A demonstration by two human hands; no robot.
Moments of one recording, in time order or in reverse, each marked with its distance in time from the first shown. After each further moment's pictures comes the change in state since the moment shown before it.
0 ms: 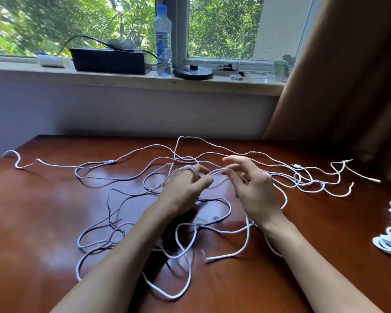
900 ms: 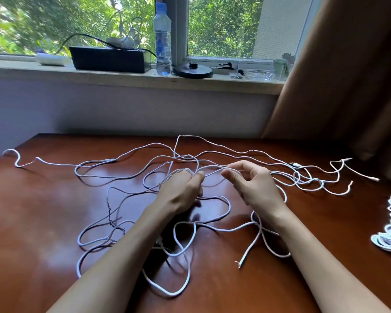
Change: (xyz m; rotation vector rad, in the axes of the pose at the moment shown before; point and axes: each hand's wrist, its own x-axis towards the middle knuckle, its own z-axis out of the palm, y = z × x) left_hand -0.008 0.001 -0.001 0.151 -0.051 -0.200; right_hand 0.004 0.000 -0.008 0.292 -0.155 0.287
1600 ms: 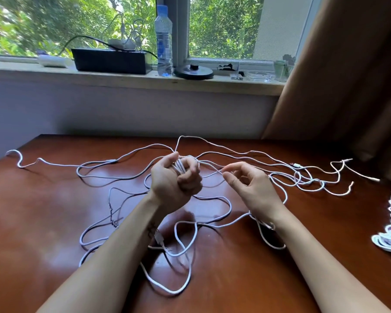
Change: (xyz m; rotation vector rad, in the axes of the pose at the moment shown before) left_hand 0.001 0.017 -0.022 -1.587 -0.354 -0.056; right_hand 0.003 0.015 -0.002 -0.153 -0.028 -0.100
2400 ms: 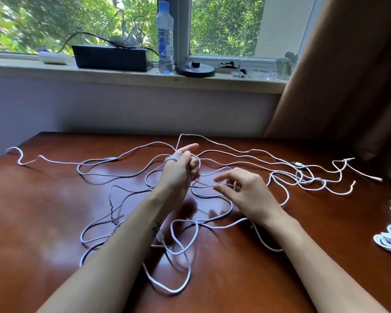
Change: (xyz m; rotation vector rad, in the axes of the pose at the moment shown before) left_hand 0.022 -0.011 -0.001 0.298 0.365 0.227; right_hand -0.002 0.002 0.009 -0.317 -0.082 -0.179
